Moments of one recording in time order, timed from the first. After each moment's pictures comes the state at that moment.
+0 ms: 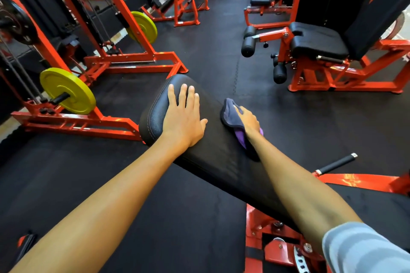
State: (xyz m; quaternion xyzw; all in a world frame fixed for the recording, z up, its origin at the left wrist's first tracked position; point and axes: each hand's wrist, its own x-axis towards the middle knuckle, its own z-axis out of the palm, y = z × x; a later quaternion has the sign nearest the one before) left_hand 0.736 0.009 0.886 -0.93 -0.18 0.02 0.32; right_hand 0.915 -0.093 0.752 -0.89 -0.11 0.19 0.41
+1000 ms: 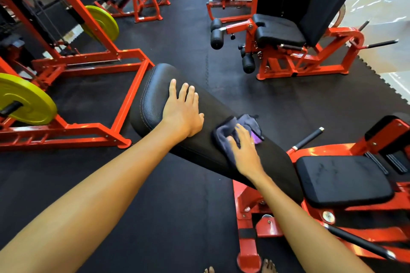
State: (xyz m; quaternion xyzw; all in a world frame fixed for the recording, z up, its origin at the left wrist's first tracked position) left_hand 0.739 0.005 0.880 -0.93 -0.07 0.10 0.34; right_hand 0.764 -0.172 0.706 -0.83 -0.13 0.07 0.54
